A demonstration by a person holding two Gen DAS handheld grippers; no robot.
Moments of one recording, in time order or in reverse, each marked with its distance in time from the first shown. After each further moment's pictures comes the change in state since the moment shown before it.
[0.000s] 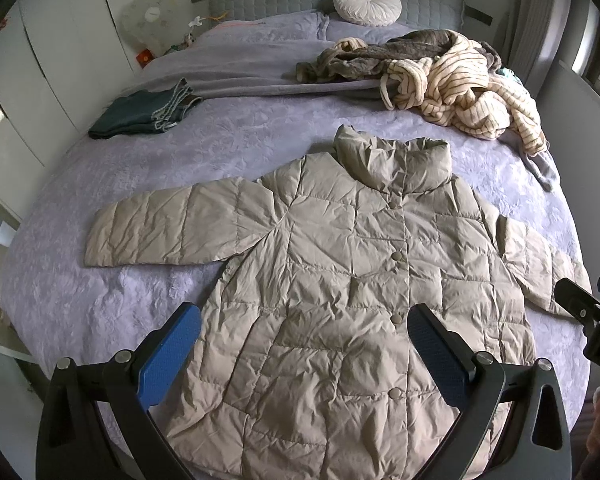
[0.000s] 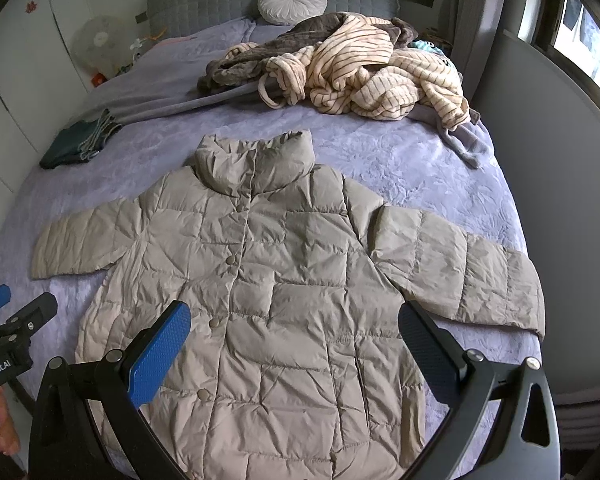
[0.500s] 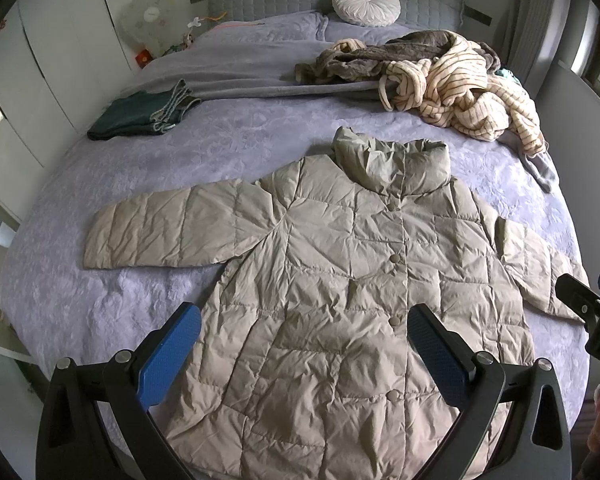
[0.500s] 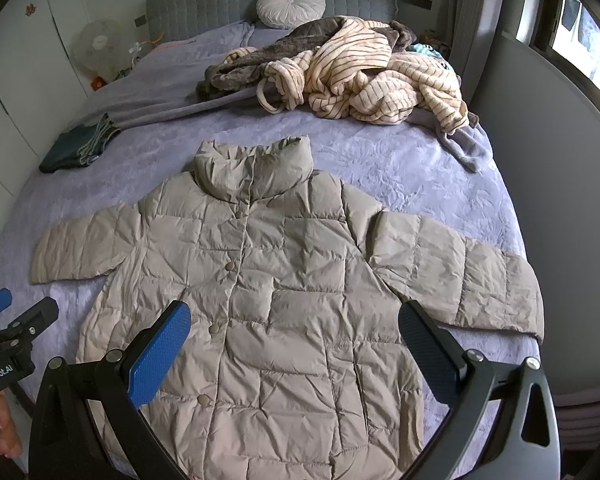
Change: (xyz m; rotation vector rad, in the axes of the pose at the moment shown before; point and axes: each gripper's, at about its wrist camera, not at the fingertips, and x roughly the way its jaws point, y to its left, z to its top) left arm 0.000 0.000 0.002 0.002 0.003 -0.002; right arm 0.000 0.001 0.004 0.001 -0.006 0.000
